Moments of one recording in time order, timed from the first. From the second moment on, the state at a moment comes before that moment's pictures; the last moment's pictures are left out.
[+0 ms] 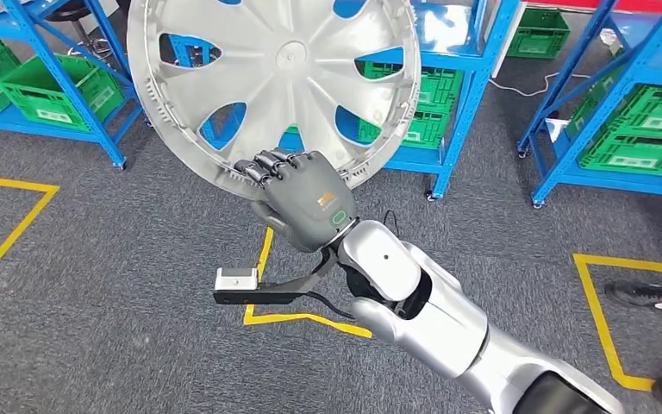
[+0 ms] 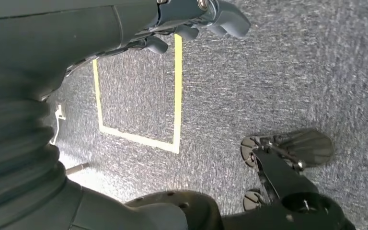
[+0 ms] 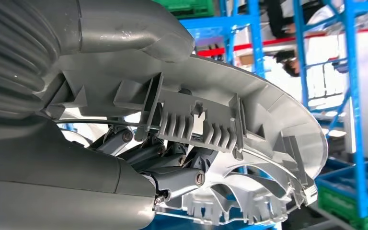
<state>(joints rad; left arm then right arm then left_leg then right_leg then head) -0.07 -0.06 -0.02 -0.18 -0.12 0.14 -0.03 -0.61 -0.02 0.83 -1.52 1.11 -0.03 0.11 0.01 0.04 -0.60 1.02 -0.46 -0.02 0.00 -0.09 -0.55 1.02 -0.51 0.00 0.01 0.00</state>
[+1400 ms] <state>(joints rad) -0.05 -0.06 -0.02 -0.18 -0.12 0.14 -0.05 -0.59 -0.06 0.83 -1.52 1.12 -0.04 0.07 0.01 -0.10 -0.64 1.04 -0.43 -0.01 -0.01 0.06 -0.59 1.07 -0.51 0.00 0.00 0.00</state>
